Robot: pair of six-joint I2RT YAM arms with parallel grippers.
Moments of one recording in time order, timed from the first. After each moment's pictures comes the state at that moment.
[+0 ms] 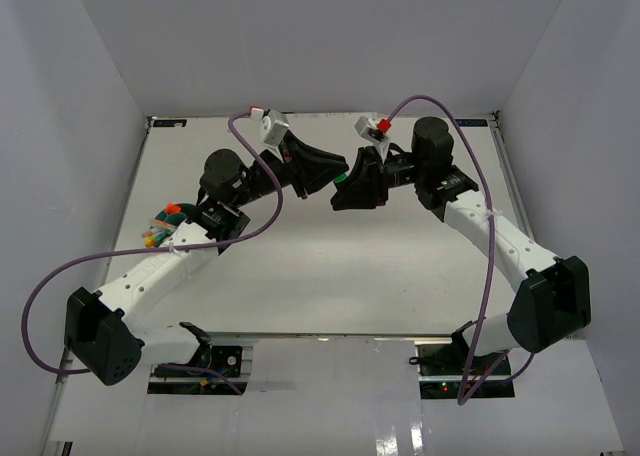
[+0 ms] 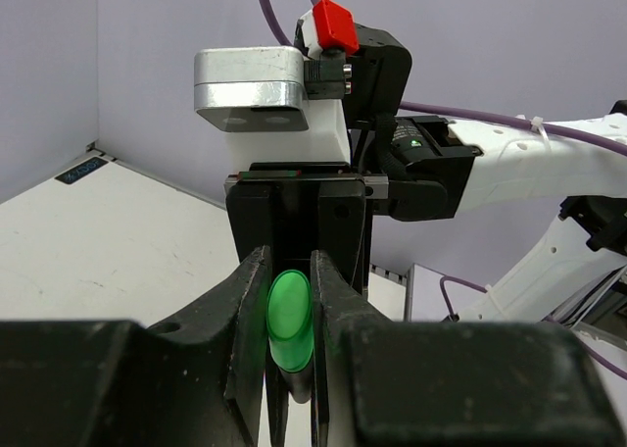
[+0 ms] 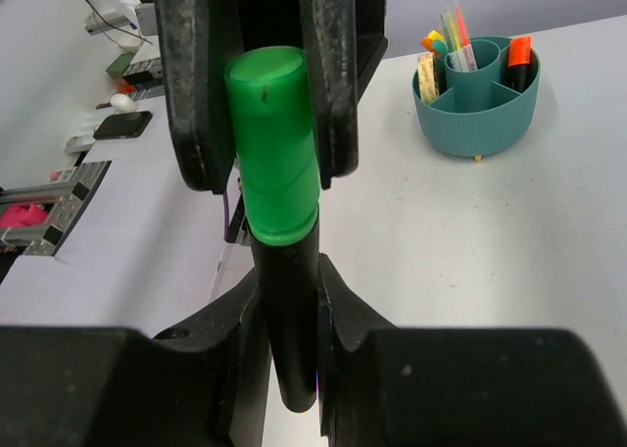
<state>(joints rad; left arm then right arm) -0.64 1.25 1.05 0.48 0.61 -0.45 0.49 1.41 1.18 0.16 -1.33 0.23</state>
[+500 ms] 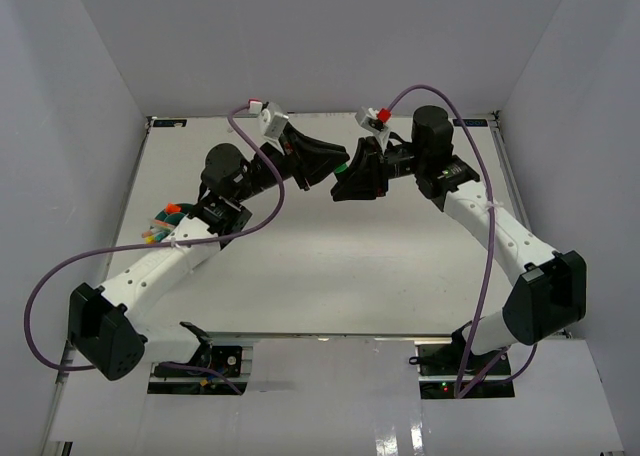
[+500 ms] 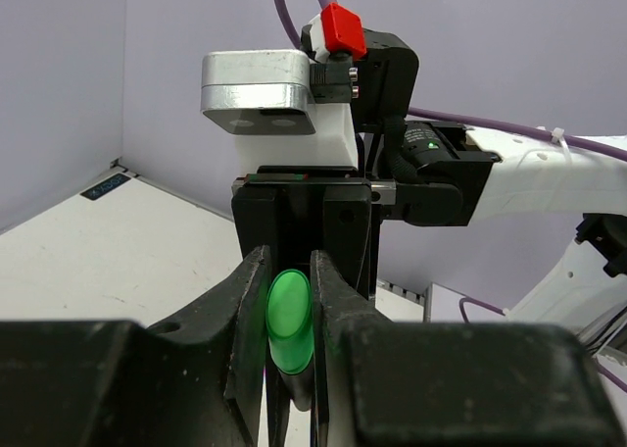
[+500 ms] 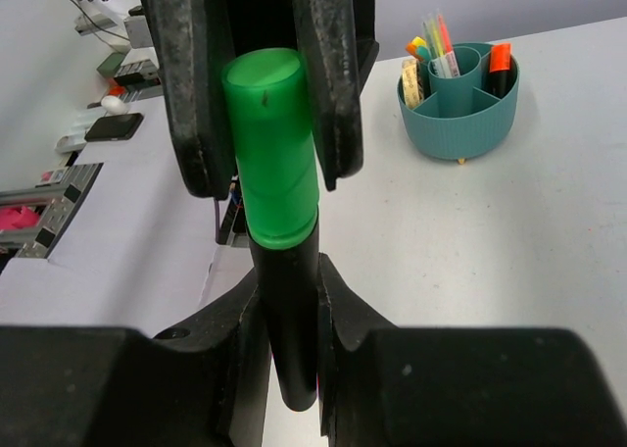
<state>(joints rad) -0.64 1.28 1.08 0.49 0.57 -0.45 0.47 1.45 1.27 0.07 -1.34 0.18</state>
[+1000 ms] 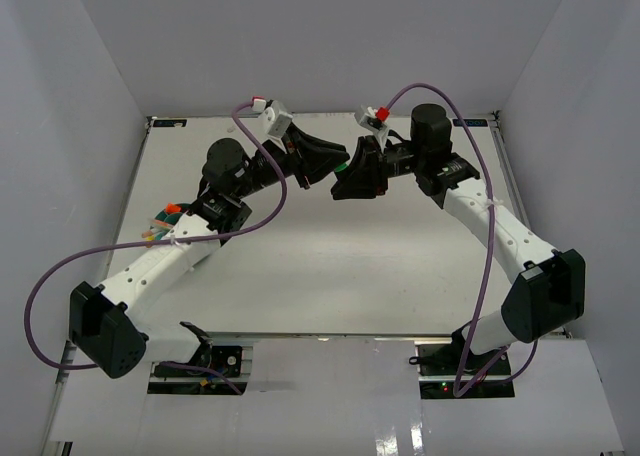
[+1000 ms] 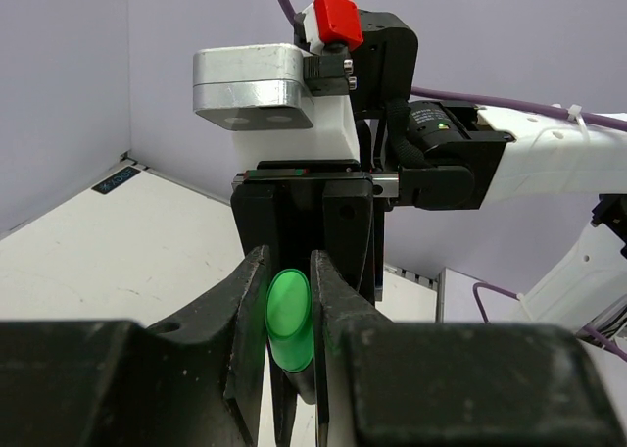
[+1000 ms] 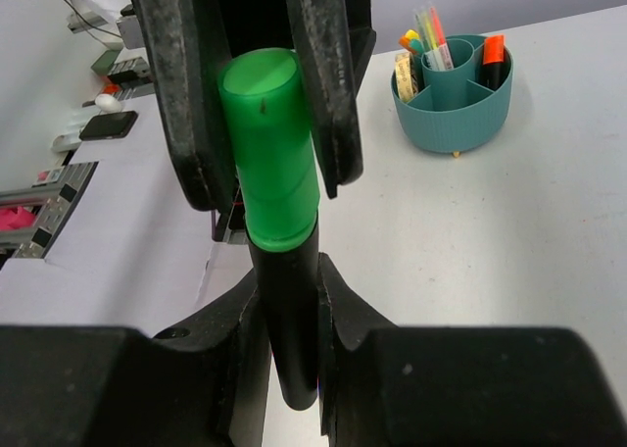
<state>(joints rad) -0.64 1.30 1.12 0.42 0.58 -0.38 0.47 1.47 1.31 -0.01 -1.33 0.14</state>
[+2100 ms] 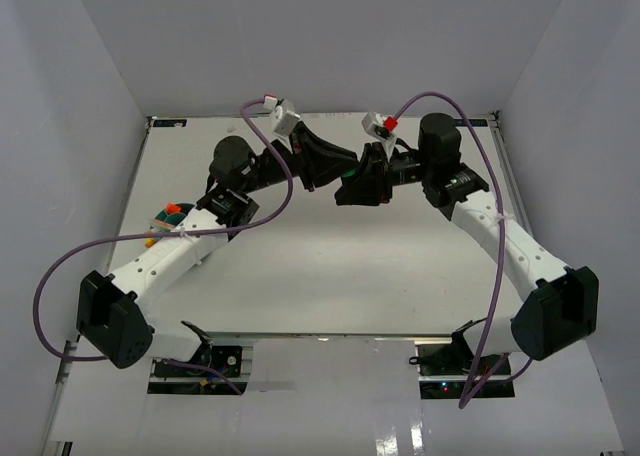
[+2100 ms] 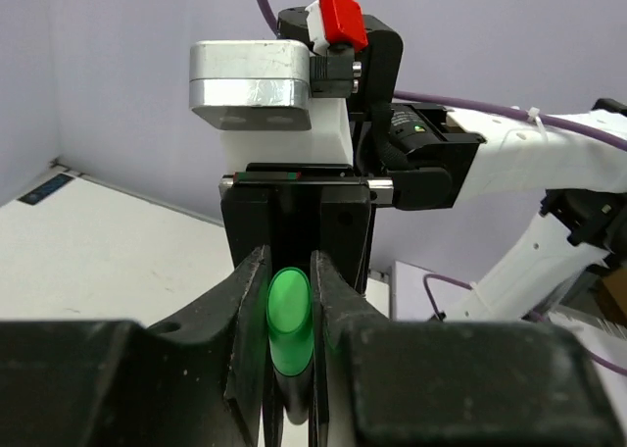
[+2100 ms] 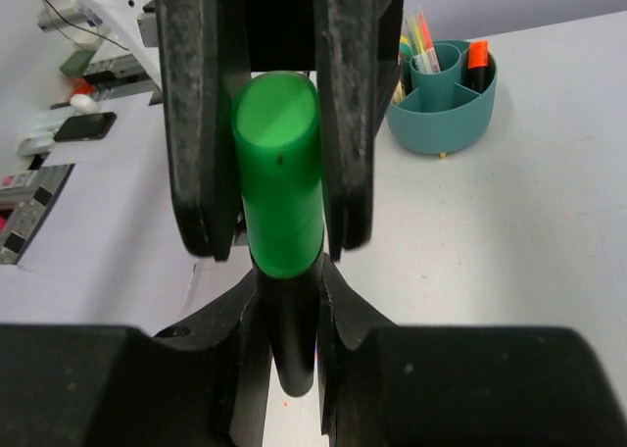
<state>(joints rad) -0.63 1.34 1.12 0.54 0.68 -0.48 0.47 1.41 1.28 -0.02 -1.29 0.11</state>
